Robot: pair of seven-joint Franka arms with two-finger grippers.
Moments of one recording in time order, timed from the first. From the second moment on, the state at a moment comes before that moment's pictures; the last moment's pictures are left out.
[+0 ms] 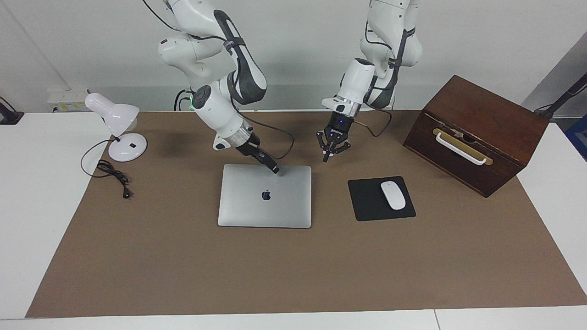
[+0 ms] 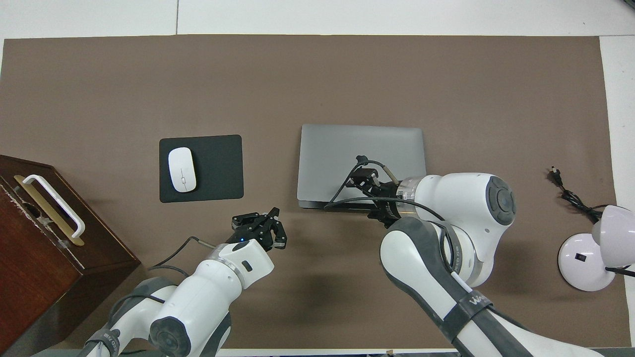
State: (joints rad) left arm -0.59 -0.06 -0.12 -2.71 -0.16 3.37 -0.14; right arm 0.44 0.08 0.02 -2.28 0.76 2.52 0.73
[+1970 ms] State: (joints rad) left arm -0.67 0.25 -0.09 -2.49 -0.22 3.48 -0.14; right arm 0.44 0.08 0.02 -2.28 0.76 2.52 0.71
